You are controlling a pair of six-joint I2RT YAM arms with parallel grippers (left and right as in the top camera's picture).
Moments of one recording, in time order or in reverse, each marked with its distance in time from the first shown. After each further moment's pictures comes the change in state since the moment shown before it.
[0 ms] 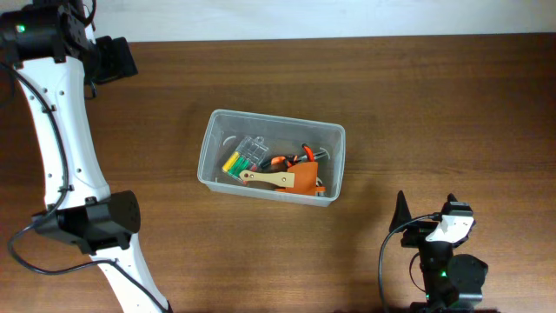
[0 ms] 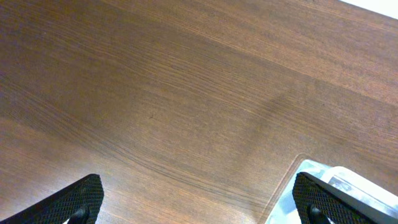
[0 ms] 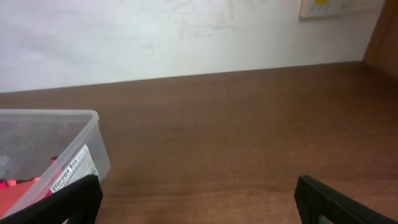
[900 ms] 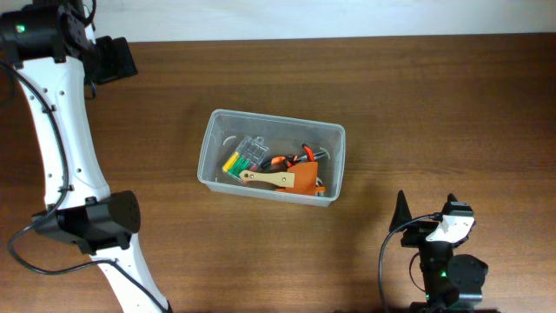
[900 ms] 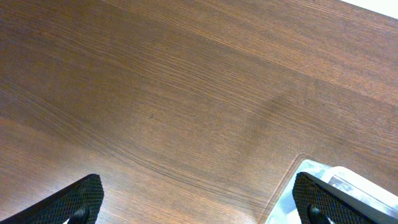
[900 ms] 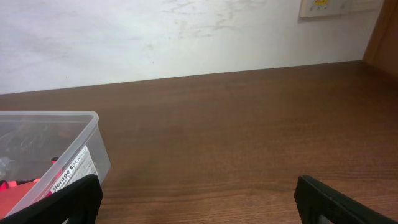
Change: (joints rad) left arm 0.000 0.000 0.000 0.000 0.000 0.000; right arm 0.000 -0.001 -0.001 0.000 0.001 0.003
